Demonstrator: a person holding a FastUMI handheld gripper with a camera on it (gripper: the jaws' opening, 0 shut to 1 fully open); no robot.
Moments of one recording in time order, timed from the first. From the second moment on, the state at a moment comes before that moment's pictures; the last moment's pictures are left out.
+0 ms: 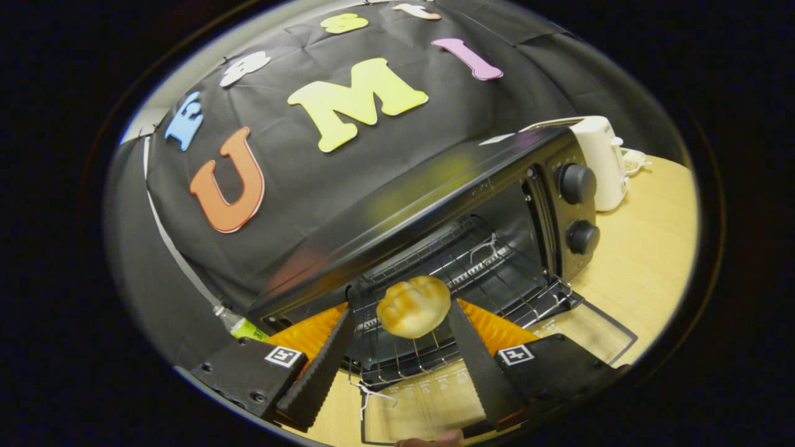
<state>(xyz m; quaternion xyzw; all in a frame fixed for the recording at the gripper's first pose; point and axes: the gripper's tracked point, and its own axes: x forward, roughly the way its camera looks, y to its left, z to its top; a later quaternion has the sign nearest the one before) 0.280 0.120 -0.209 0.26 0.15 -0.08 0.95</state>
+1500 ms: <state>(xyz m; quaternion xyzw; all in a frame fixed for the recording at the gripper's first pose) 0.094 0.106 -0.286 0.08 0.34 0.02 0.94</state>
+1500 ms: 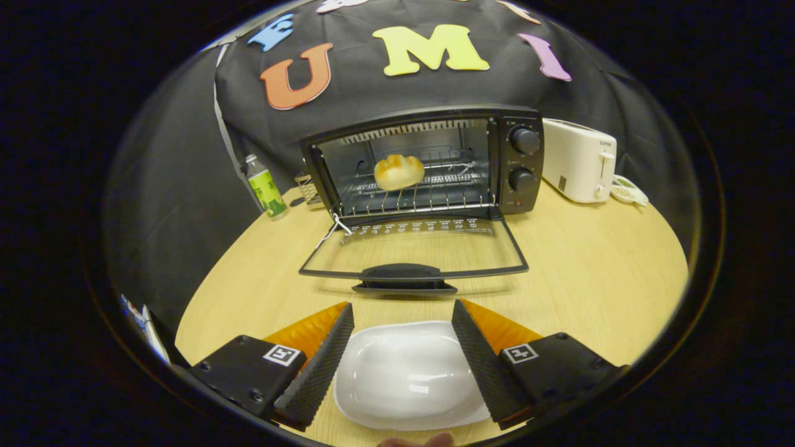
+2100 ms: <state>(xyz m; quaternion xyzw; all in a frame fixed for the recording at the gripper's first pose) 0.115 0.109 -0.316 0.05 0.36 0.00 0.93</state>
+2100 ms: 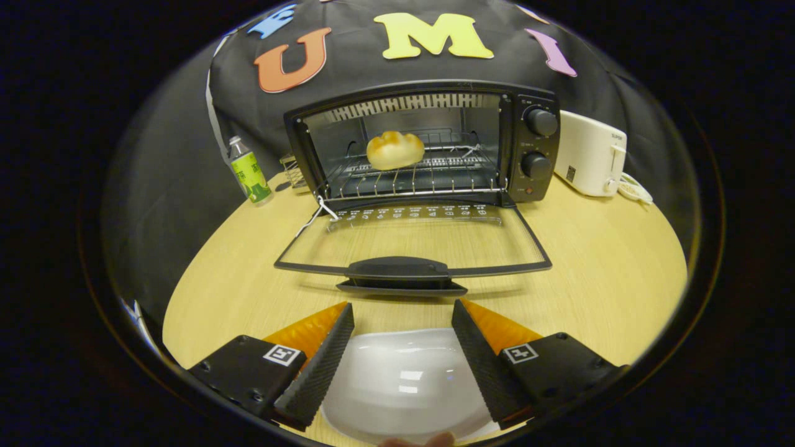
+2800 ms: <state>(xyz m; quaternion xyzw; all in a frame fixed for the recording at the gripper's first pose) 0.123 0.108 -0.303 0.07 0.35 -0.03 0.94</state>
